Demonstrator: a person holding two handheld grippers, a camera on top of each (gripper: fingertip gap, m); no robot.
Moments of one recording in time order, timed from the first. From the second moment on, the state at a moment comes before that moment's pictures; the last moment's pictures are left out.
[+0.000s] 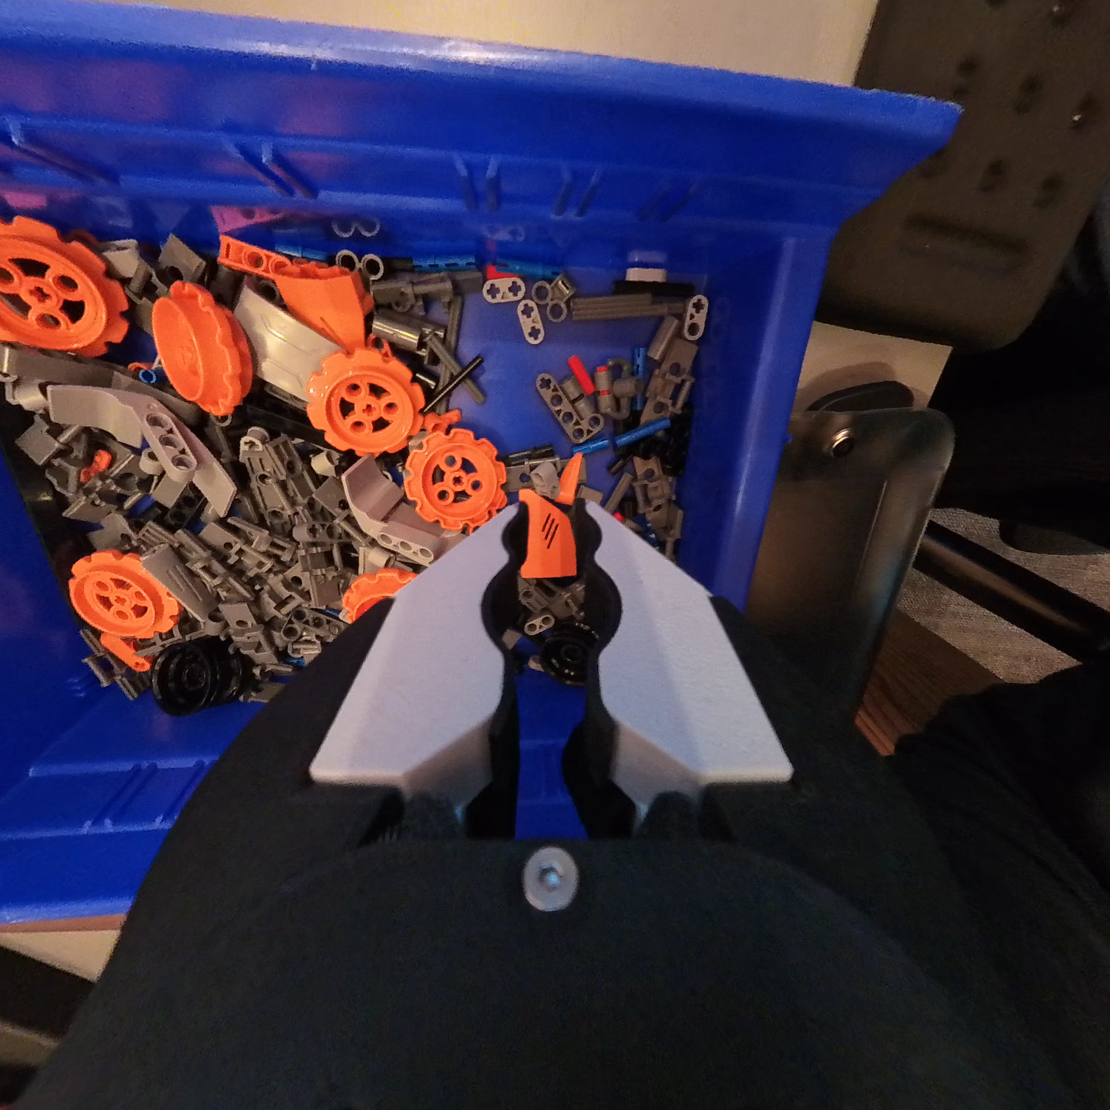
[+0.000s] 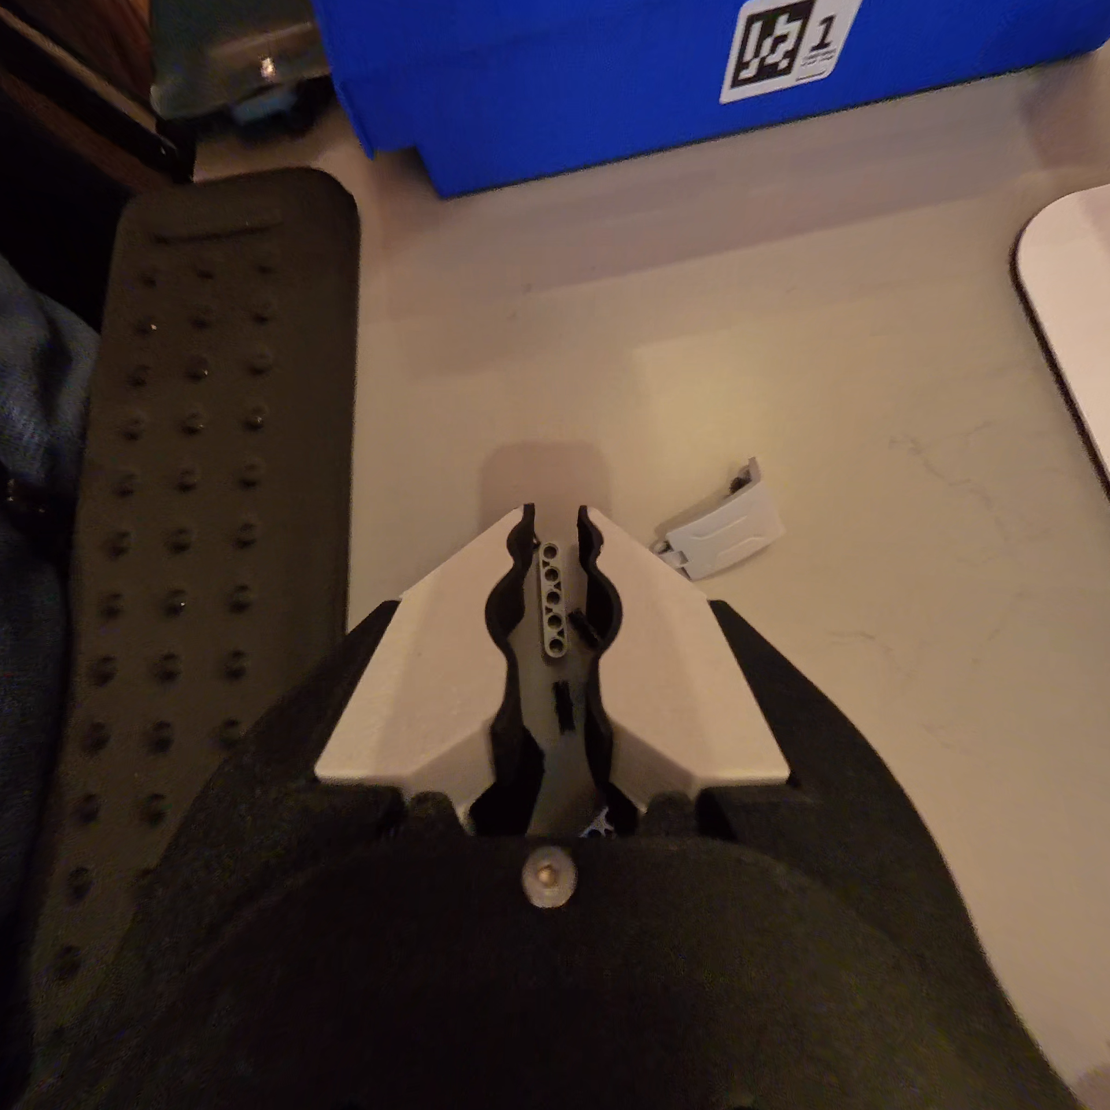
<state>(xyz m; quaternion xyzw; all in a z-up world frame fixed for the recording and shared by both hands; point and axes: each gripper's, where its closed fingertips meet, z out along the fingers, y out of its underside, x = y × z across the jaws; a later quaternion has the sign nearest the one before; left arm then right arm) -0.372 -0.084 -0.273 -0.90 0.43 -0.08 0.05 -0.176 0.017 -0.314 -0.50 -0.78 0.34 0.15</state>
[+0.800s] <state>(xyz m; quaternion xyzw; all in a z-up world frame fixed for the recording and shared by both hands) -0.370 -0.088 -0.297 -0.90 0.44 -0.09 0.00 -0.185 0.031 -0.291 -0.49 -0.74 0.40 0.20</state>
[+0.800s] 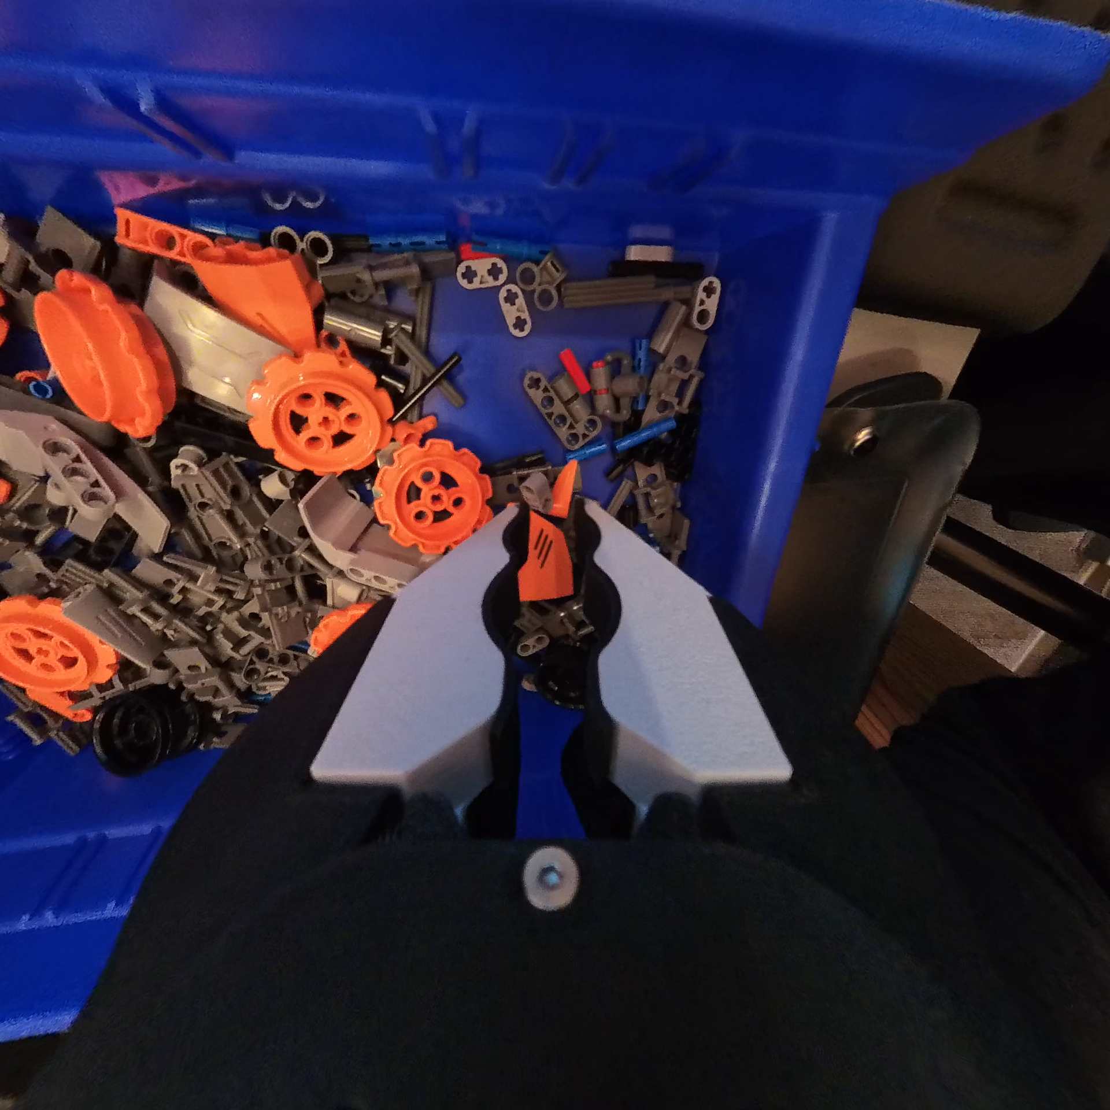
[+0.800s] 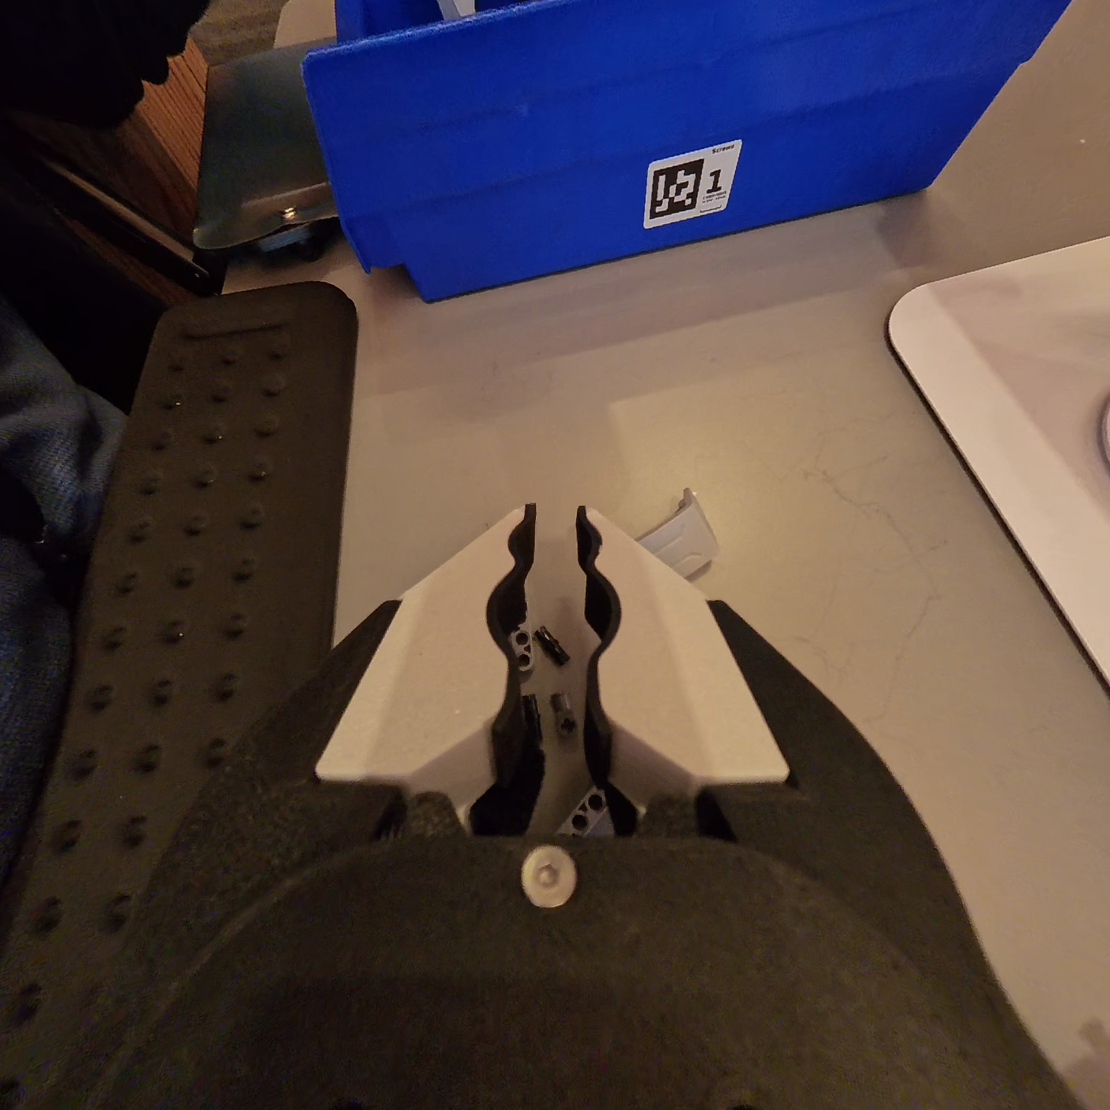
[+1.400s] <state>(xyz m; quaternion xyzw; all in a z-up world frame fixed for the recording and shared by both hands) -0.369 -0.090 -0.307 -0.90 0.43 -0.10 -0.02 -0.184 0.033 -0.287 -0.49 -0.74 0.40 0.22</state>
